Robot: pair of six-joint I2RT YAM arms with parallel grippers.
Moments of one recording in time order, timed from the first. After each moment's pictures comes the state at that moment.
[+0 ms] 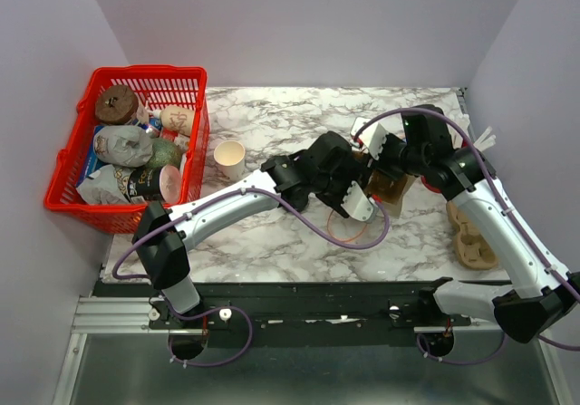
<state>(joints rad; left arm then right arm) -0.98 1.66 1.51 -0.54 0.20 1.27 0.49 1.21 1.37 -0.86 -0.16 -0.75</state>
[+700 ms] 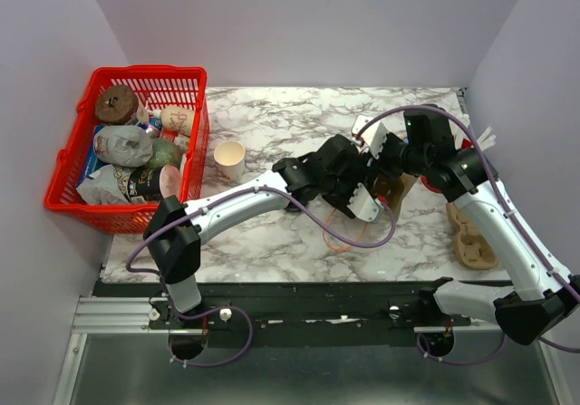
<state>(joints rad) -0.98 1.72 1.51 -0.47 0.21 1.25 0.49 1.19 1.37 -0.83 -0.21 -0.71</state>
